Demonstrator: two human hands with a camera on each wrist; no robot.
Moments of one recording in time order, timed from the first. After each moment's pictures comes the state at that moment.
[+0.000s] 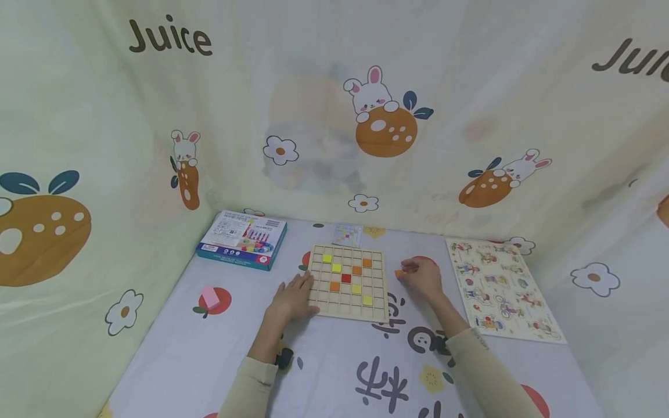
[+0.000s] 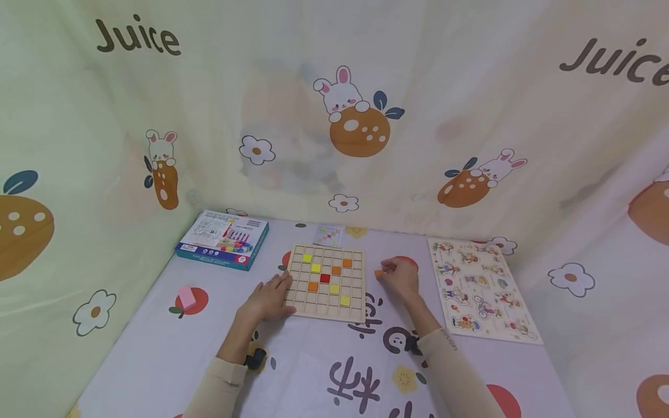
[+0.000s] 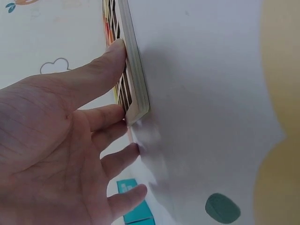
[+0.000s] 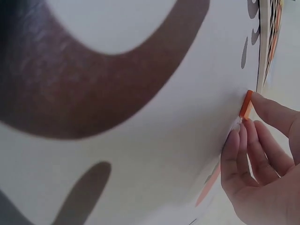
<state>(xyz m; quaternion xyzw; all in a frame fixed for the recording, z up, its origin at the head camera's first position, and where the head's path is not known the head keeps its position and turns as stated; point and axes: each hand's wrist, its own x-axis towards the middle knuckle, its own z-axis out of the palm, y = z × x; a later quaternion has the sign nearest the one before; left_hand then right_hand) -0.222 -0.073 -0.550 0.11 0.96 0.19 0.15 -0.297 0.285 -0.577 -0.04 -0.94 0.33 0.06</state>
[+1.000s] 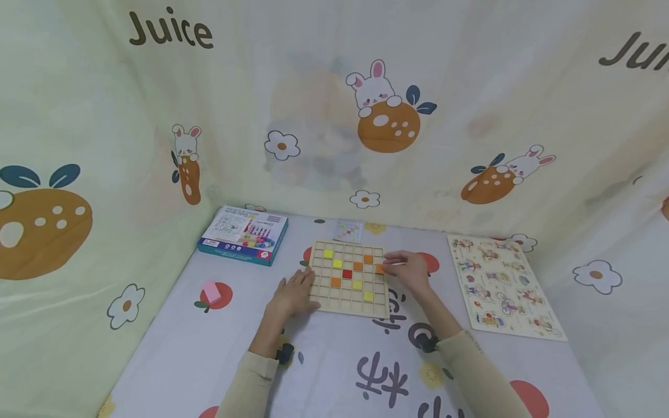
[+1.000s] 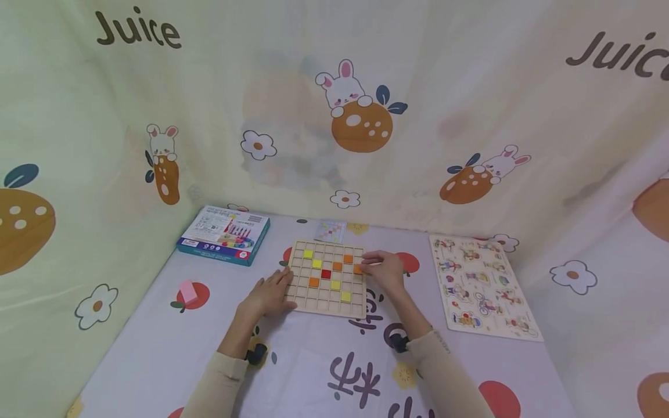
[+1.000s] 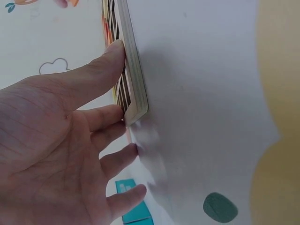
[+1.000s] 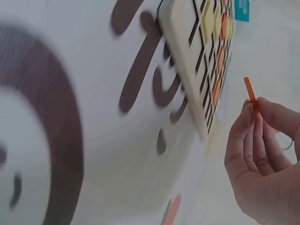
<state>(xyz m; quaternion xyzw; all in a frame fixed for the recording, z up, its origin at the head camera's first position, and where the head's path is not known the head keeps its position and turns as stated) -0.226 -0.075 -0.558 0.11 0.96 0.18 0.16 -0.282 0.239 -0.548 -0.05 -0.88 0.47 0.01</state>
